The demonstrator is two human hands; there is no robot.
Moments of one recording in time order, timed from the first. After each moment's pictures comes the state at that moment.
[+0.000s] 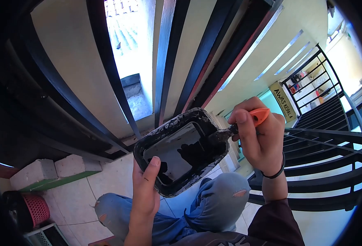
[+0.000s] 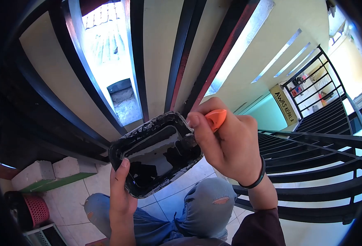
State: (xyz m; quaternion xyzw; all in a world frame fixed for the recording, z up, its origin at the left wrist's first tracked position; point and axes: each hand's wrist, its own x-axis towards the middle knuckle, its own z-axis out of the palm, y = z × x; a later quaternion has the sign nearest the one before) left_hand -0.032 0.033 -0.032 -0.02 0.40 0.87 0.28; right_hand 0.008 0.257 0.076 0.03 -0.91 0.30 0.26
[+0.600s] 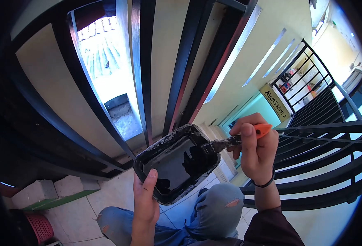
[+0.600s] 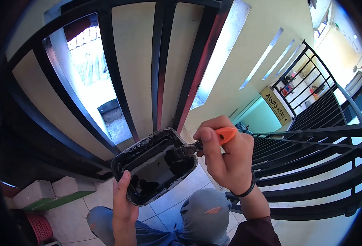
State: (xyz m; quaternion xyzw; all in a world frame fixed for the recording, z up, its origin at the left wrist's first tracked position) left_hand -0.032 0.056 -0.041 -0.01 0.43 0.86 0.27; right_hand 0.031 0.269 0.071 -0.06 -0.84 0.41 0.34
